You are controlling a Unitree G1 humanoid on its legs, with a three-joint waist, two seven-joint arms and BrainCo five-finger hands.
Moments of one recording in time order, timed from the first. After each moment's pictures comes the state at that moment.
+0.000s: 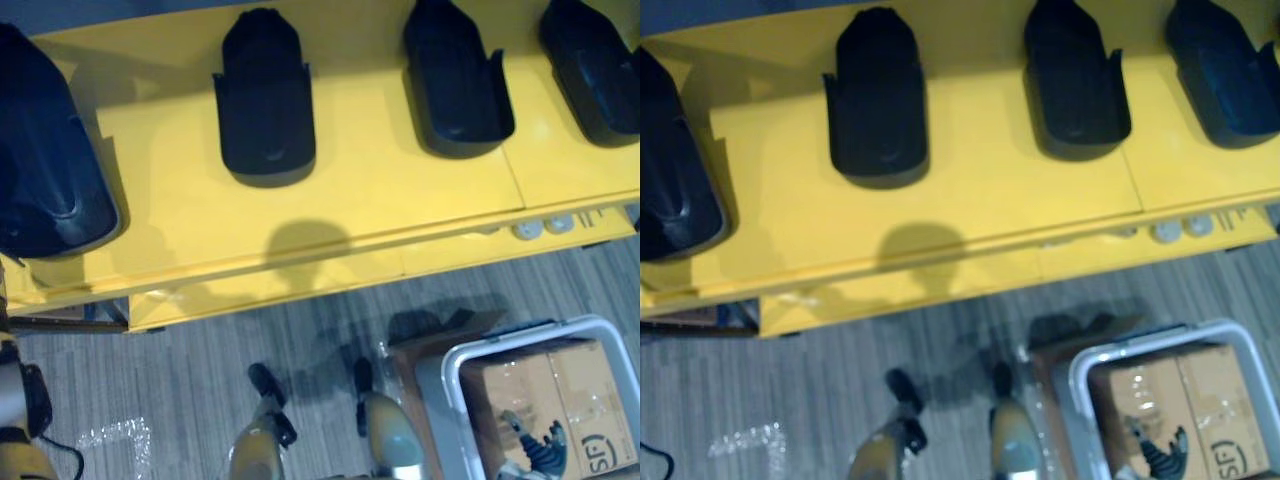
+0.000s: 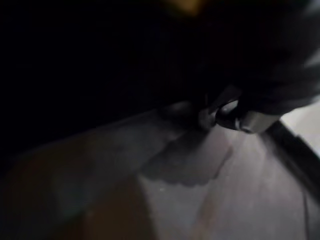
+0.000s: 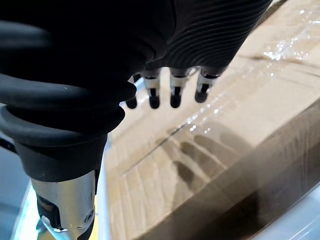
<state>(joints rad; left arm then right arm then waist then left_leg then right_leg) -0.77 1.02 0.15 0.78 0.08 0.22 0.08 0.25 -0.13 -0.40 0.72 0.22 -0.33 -0.27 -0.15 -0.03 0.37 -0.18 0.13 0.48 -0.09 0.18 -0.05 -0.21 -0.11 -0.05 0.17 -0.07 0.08</state>
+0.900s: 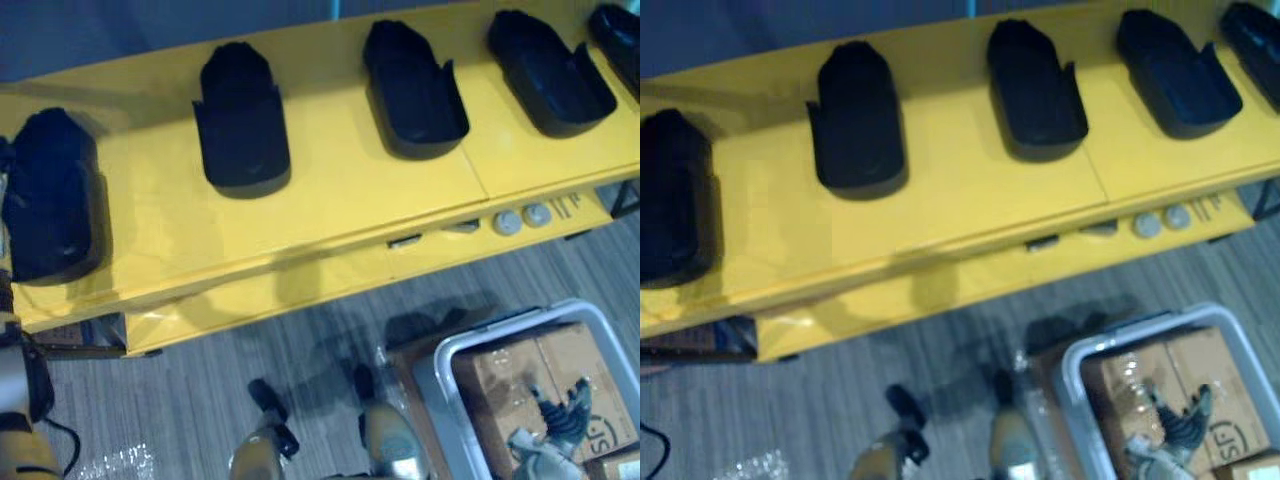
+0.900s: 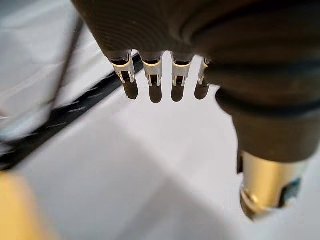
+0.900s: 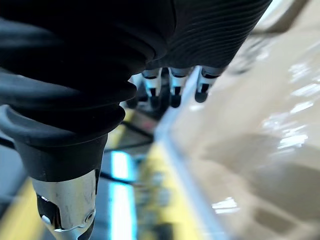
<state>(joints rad) -0.71 1.01 0.13 0.43 0.00 -0.06 0.47 0.21 -0.16 -0.39 0.48 0.26 -0.56 -0.35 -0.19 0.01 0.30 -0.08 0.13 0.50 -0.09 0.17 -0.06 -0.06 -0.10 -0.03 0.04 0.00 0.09</state>
